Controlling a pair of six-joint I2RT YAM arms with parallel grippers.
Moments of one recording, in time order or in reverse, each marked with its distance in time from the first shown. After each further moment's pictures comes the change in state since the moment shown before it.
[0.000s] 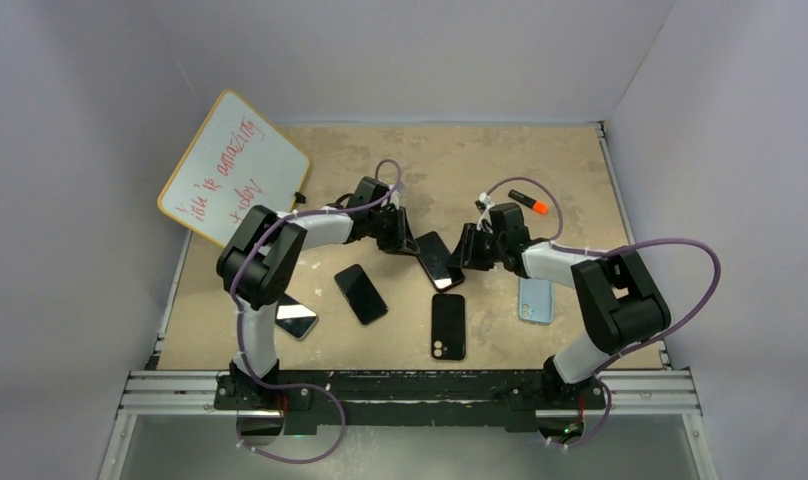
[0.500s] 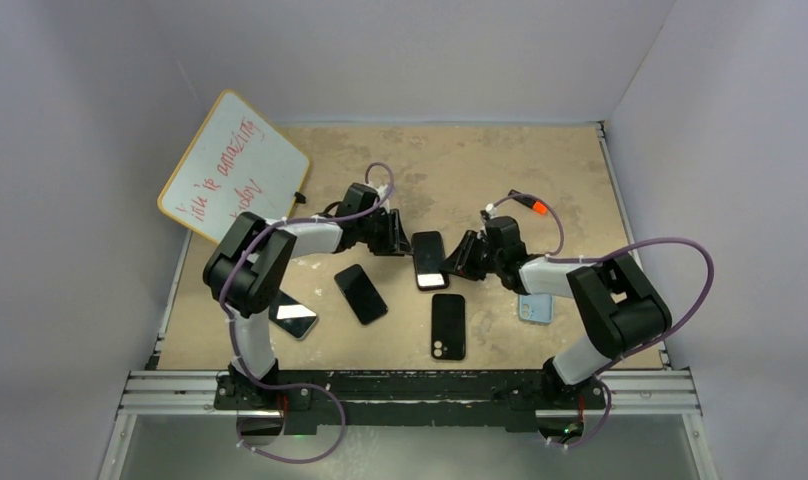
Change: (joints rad) left arm 0.031 -0.048 -0.066 0.059 -0.019 0.077; right arm 0.043 -0.022 -0.138 0.227 0.043 0.328
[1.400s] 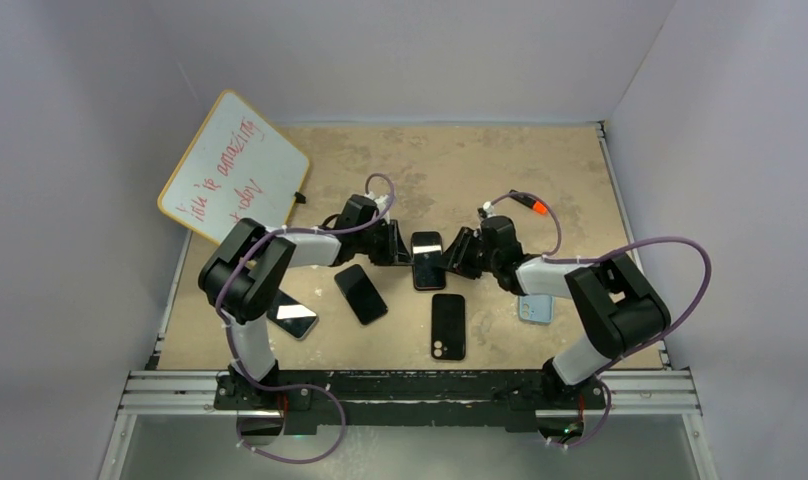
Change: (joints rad) left arm -0.039 -0.058 -0.135 0.138 0.005 -0.032; right arm 0.043 0.004 -0.004 0.051 0.064 0.035
